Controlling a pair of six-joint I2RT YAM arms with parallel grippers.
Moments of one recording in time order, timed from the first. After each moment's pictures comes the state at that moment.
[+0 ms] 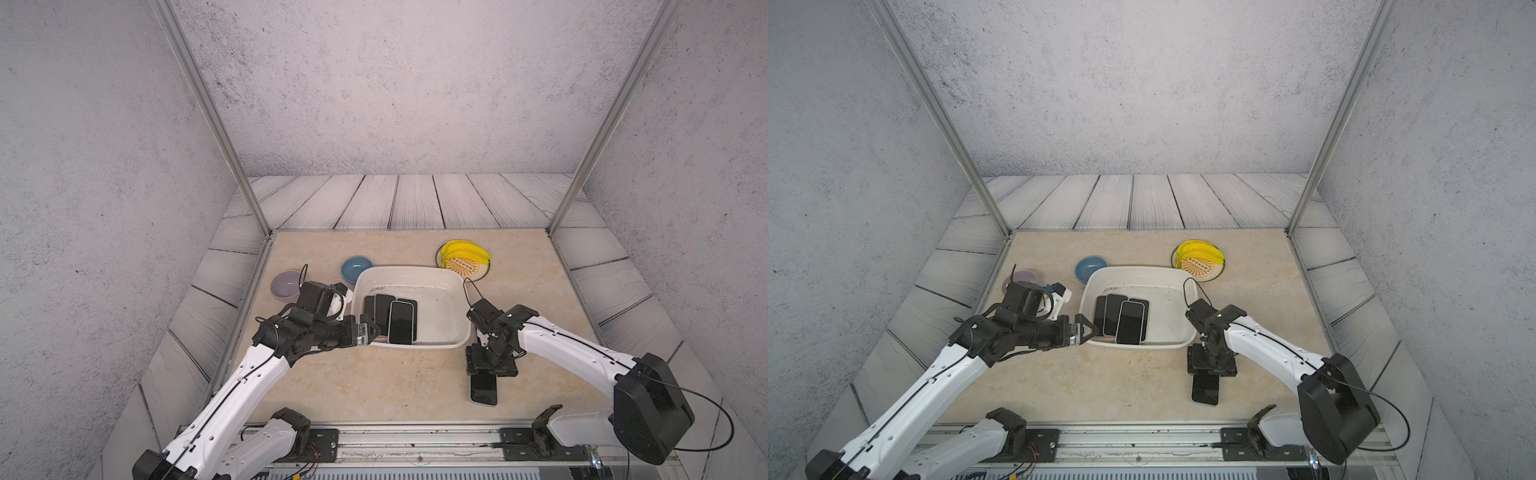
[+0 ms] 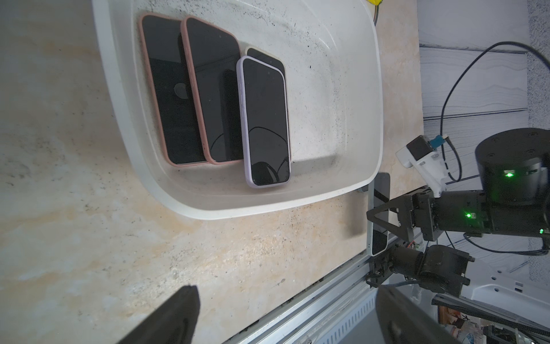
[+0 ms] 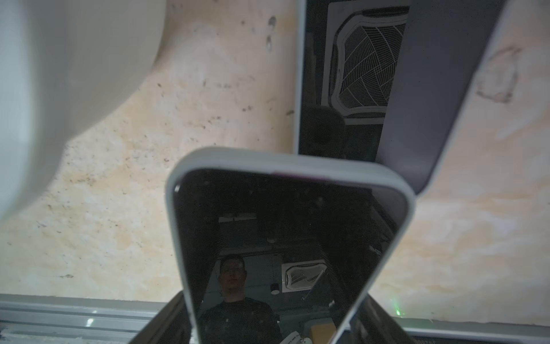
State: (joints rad) left arm -0.45 0.97 0.92 -0.87 0.42 -0.53; right arm 0.62 1.36 0.84 -1.05 -0.13 0.64
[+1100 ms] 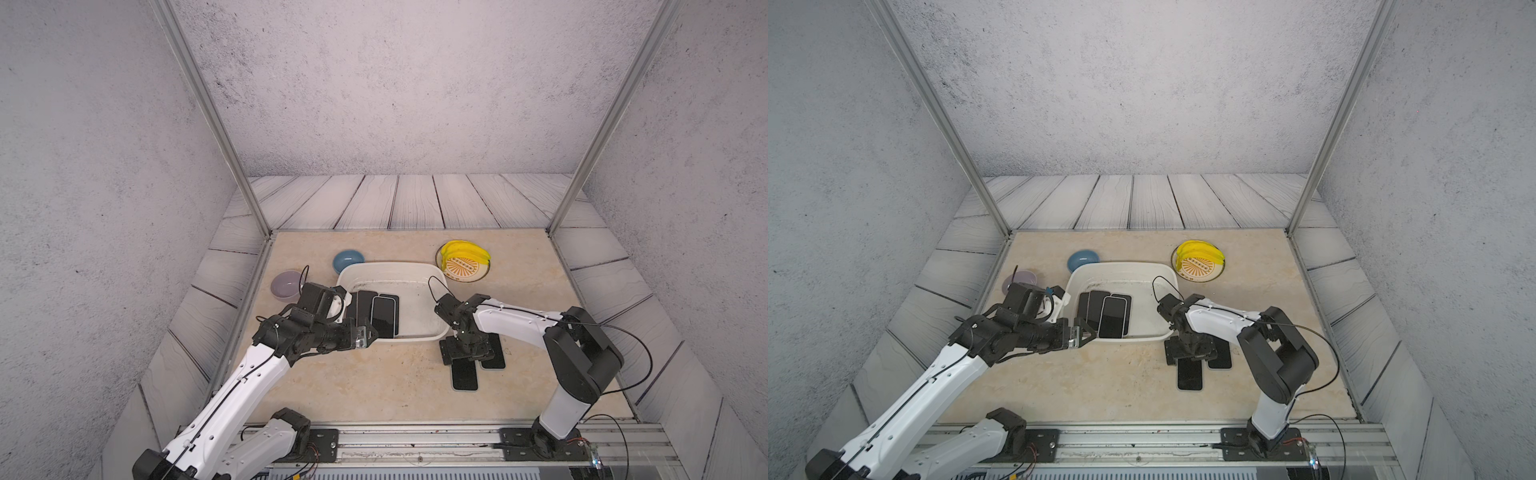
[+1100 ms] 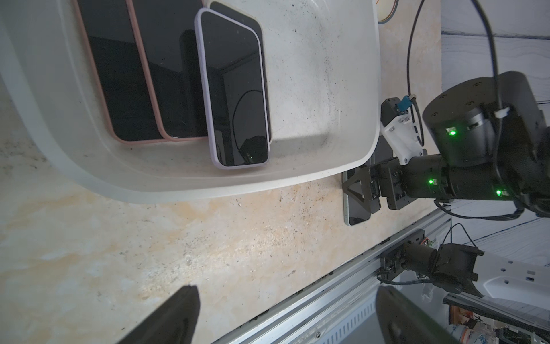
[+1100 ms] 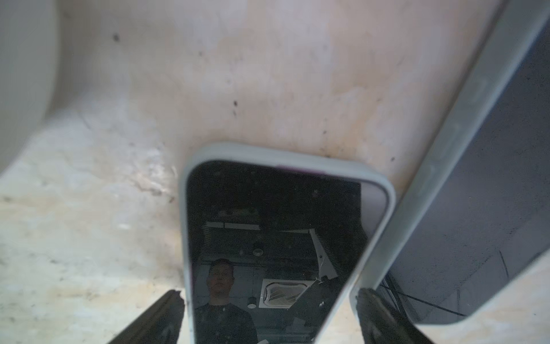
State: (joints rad) left arm -0.45 0.98 0.93 -0.92 0.39 -0.51; right arm 0.71 1.70 1.05 -0.98 0.00 0.55
